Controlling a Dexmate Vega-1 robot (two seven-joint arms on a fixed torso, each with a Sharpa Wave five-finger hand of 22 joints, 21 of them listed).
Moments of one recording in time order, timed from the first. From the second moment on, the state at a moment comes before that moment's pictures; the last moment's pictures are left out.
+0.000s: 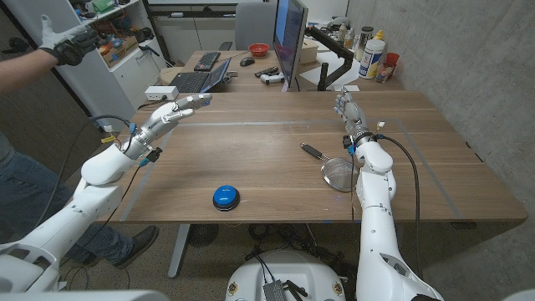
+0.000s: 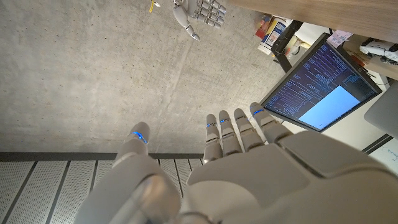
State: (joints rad) left arm 0.82 0.78 0.30 -1.07 -0.58 -1.11 -0.63; left_hand 0.21 -0.11 0.41 -0.15 0.55 0.25 -0.01 0.22 0.19 0.21 -0.01 0.21 0.19 0.16 0.03 0.20 0.18 0.14 0.07 0.21 0.18; right arm -0.87 0.33 0.34 -1.49 -0.30 0.15 0.38; right_hand 0.21 0.00 0.13 0.05 0.54 0.17 0.10 0.19 0.18 0.14 0.12 0.22 0.18 0.09 0.07 0.18 0.18 0.16 -0.03 0.23 0.18
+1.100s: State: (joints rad) left arm 0.80 0.81 0.32 -1.07 -0.46 -1.25 -0.59; left_hand 0.23 -0.12 0.42 -0.15 0.55 0.29 -0.04 0.23 0.19 0.24 -0.04 0.22 0.19 0.19 0.04 0.20 0.18 0.15 0.09 0.21 0.18; right arm -0.86 0.32 0.34 -1.47 -0.30 0.16 0.39; right_hand 0.21 0.01 0.12 0.05 0.54 0.17 0.10 0.19 0.18 0.14 0.12 0.22 0.18 0.09 0.07 0.18 0.18 0.17 -0.02 0.23 0.18
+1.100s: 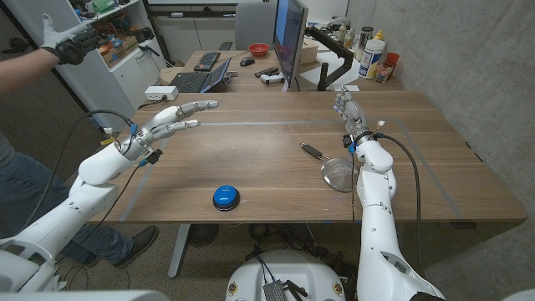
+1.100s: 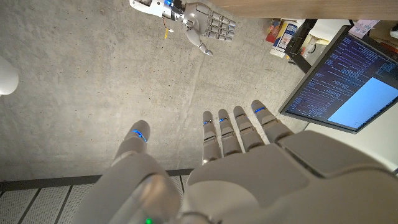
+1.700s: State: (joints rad) left arm 0.80 0.81 0.33 -1.05 -0.36 -1.31 -0.56; left_hand 0.24 -0.12 0.42 -0.15 0.55 0.29 -0.04 0.23 0.19 0.25 -0.04 0.22 0.19 0.19 0.04 0.20 0.18 0.15 0.09 0.21 0.18; right arm -0.87 0.32 0.34 -1.51 -0.31 0.13 0.40; right_hand 0.21 0.01 0.12 0.04 0.54 0.17 0.10 0.19 0.18 0.14 0.12 0.21 0.18 0.09 0.07 0.18 0.18 0.17 -0.02 0.22 0.18
